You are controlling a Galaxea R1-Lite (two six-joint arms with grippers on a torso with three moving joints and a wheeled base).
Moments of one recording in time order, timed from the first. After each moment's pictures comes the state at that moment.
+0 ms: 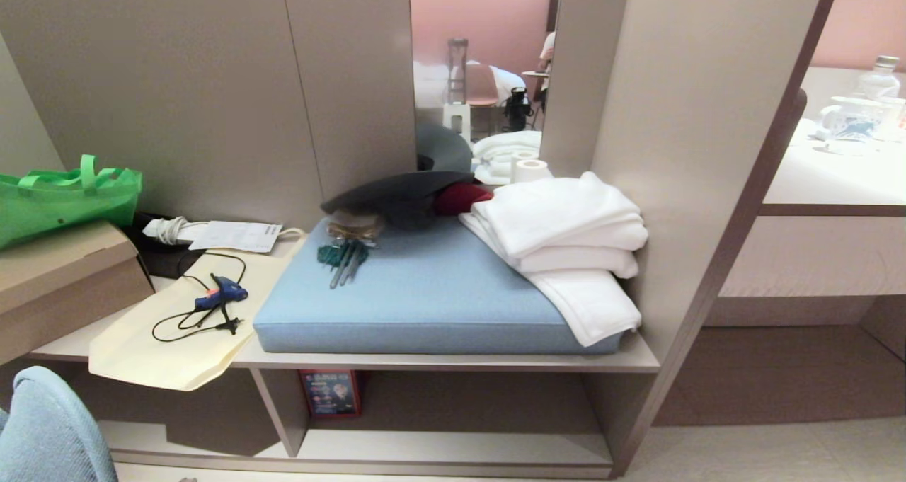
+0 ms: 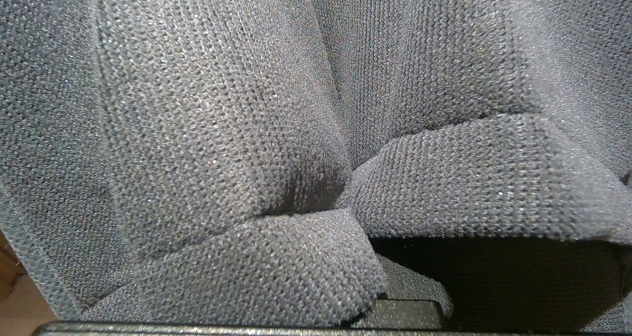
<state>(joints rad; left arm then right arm) 0.00 0.00 0.00 -0.02 -0.02 0.06 0.00 0.00 0.00 0.00 0.00 -0.03</state>
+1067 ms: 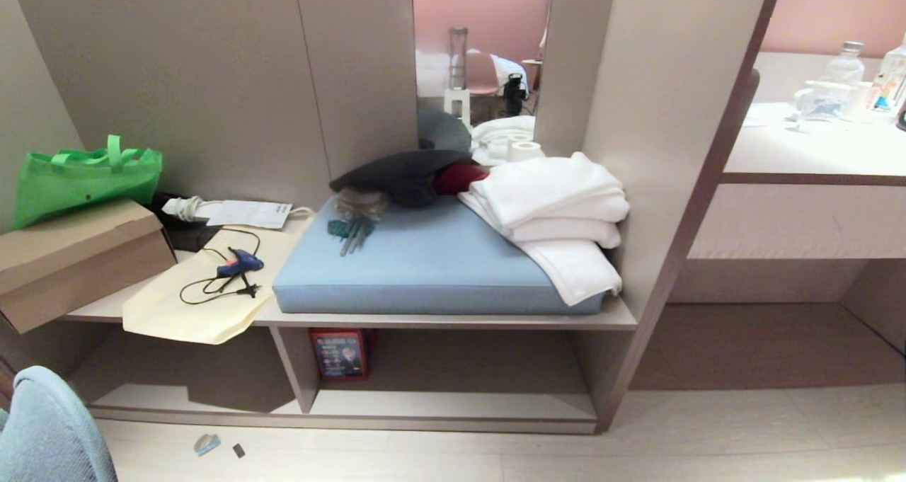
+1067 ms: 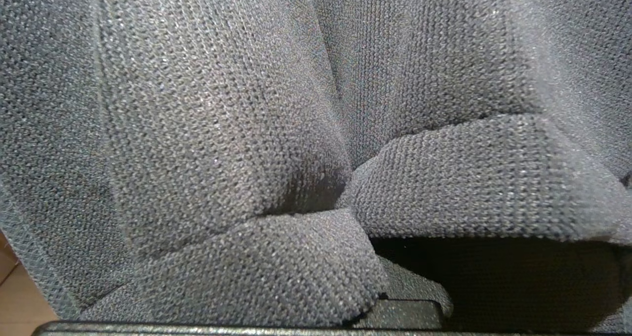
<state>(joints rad) 0.00 0.00 0.00 -0.02 -0.02 0.06 0.00 0.00 0.00 0.00 0.00 -0.03</state>
